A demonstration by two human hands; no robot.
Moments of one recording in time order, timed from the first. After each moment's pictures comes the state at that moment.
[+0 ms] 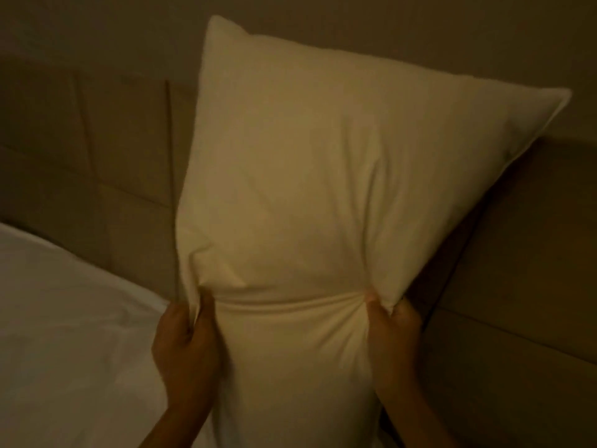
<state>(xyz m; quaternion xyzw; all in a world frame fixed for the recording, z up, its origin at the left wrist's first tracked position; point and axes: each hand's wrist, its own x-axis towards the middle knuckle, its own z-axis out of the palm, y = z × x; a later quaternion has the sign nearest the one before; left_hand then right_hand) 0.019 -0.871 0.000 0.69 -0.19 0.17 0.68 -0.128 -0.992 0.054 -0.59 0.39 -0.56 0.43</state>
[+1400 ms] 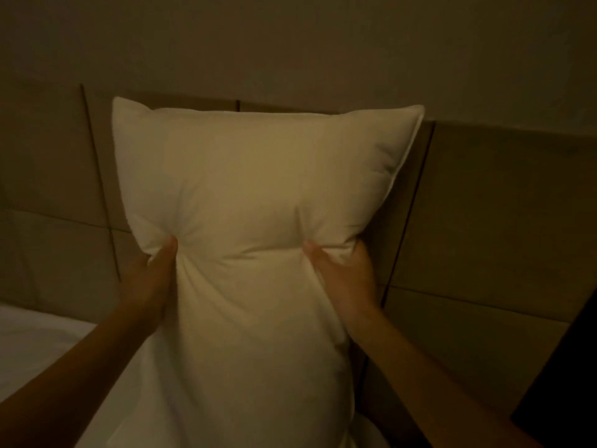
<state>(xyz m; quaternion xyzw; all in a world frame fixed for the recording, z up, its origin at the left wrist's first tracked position) 0.104 -0.930 0.048 0.63 -0.23 -0.12 0.73 -0.120 -1.004 0.093 -0.62 0.42 -0.52 0.41</state>
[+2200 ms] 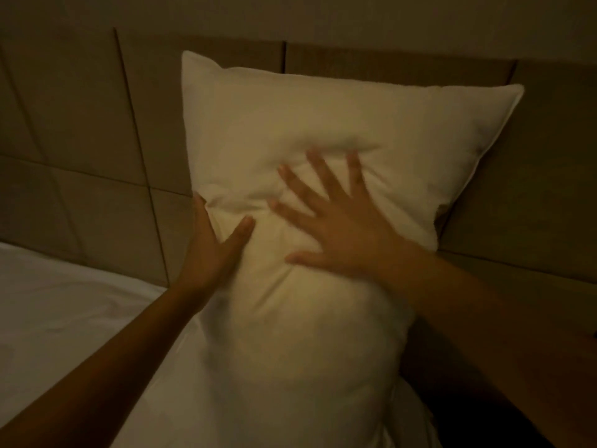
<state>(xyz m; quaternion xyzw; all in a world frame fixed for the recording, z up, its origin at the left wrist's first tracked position) 0.090 -0.905 0.037 0.64 -0.40 -0.11 0.65 -0.079 -1.005 0.102 -0.90 0.14 -0.17 -0.37</state>
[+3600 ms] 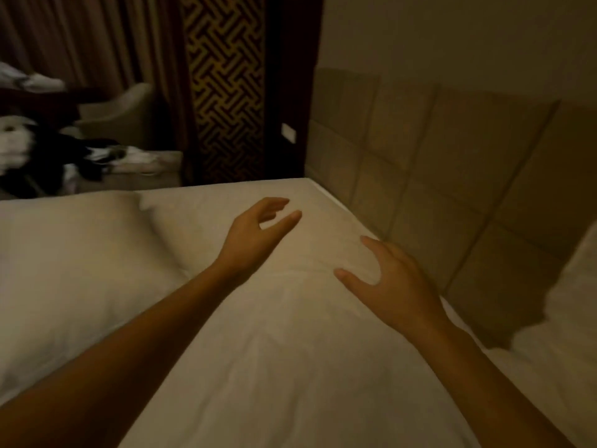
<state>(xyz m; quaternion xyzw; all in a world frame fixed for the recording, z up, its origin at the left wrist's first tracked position) 0.170 -0.446 0.116 0.80 -0.13 0.12 0.58 0.091 -0.631 0.115 -0.96 0.03 -0.12 0.24</state>
